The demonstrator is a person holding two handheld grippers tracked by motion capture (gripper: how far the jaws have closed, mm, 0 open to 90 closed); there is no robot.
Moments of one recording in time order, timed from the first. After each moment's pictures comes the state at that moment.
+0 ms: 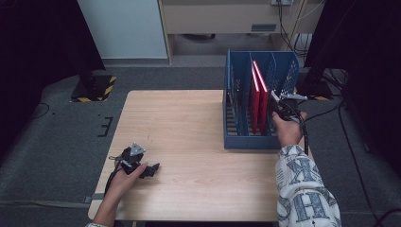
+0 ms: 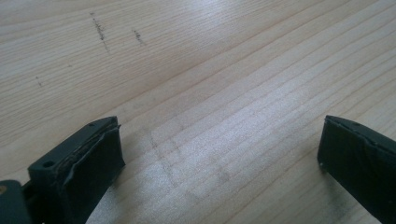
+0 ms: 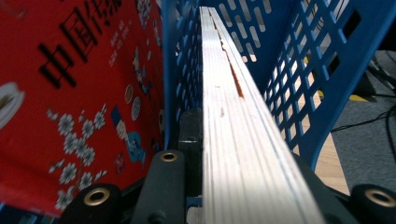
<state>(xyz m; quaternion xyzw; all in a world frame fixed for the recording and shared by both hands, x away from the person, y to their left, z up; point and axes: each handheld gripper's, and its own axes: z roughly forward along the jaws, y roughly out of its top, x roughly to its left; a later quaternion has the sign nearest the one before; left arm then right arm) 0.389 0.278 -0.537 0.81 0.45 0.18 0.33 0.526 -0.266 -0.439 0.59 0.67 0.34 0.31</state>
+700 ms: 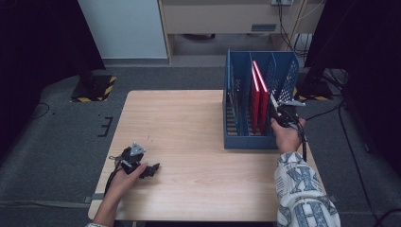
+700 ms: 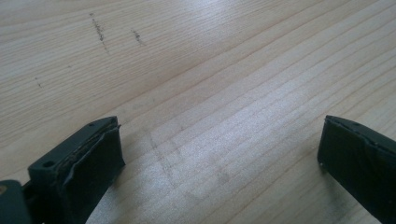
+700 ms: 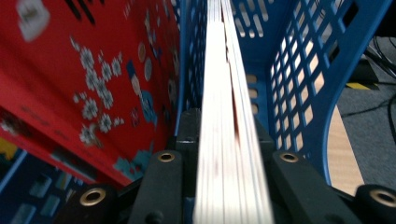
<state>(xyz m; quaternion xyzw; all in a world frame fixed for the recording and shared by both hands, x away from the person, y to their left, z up) 0.390 0.277 -0.537 0.81 0.45 0.18 0.33 0.508 -0.260 -0.450 0.60 0.67 0.33 0.30</state>
